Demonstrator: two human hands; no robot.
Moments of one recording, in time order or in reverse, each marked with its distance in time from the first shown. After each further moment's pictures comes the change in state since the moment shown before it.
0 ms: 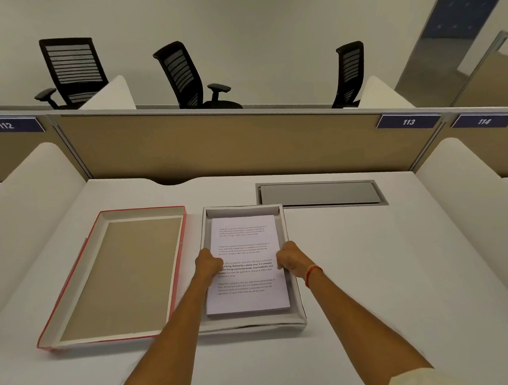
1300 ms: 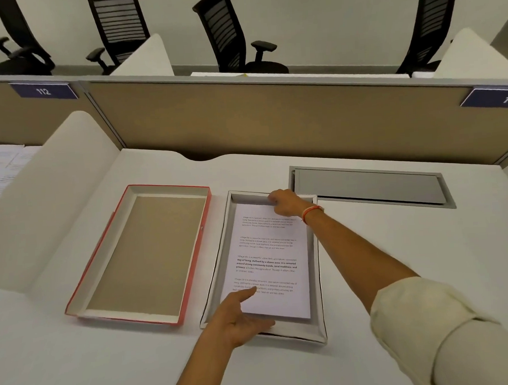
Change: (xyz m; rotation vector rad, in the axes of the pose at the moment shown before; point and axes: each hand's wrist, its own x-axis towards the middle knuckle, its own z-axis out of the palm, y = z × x) left_hand -0.091 -0.030 0.025 -1.198 -0.406 -0.677; right_hand 0.124 -0.107 -0.001 -0.794 -0.177 -0.530
